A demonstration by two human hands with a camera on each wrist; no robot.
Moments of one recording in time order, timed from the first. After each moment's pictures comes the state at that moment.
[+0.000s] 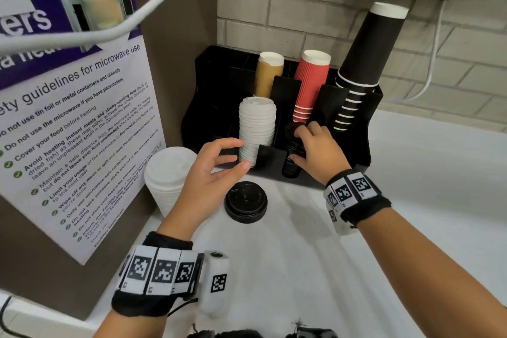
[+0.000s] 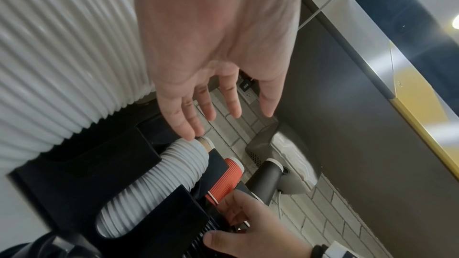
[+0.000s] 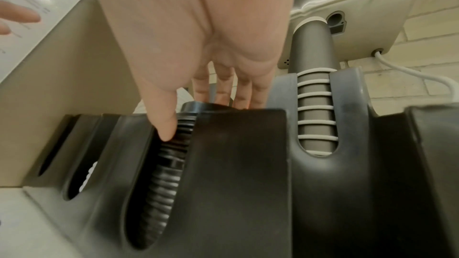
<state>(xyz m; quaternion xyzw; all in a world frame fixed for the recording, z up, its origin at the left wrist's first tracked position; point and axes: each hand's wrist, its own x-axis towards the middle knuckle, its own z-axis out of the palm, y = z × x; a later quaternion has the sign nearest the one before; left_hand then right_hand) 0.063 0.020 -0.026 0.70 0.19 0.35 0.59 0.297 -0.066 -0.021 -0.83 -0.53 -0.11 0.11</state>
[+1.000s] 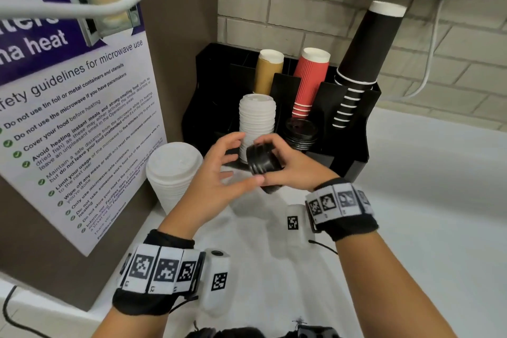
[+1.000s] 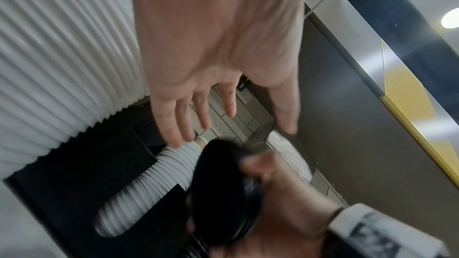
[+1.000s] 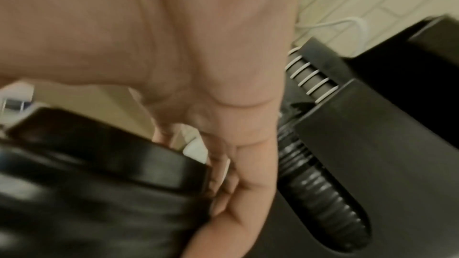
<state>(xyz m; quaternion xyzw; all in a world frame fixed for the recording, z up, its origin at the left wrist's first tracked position) 0.058 0.012 -0.026 0.73 0.18 0.30 0.59 0.240 -0.070 -0.008 -0.69 -0.53 0.35 0.36</state>
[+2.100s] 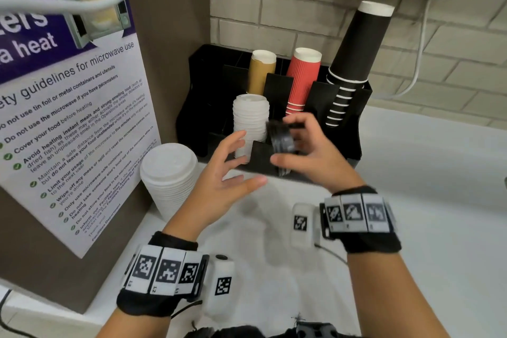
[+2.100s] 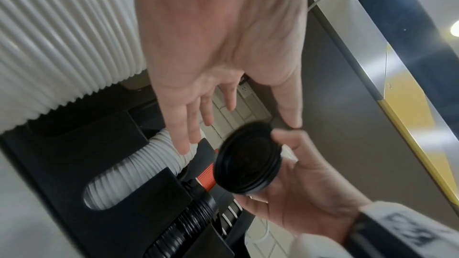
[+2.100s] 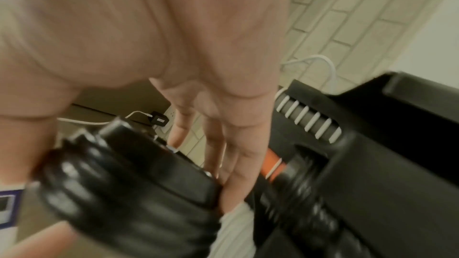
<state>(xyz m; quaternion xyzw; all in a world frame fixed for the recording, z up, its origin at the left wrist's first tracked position) 0.065 0.001 -0.026 0.69 0.14 0.29 0.65 0.239 -0.105 0.018 -0.64 -0.47 0.26 0.55</state>
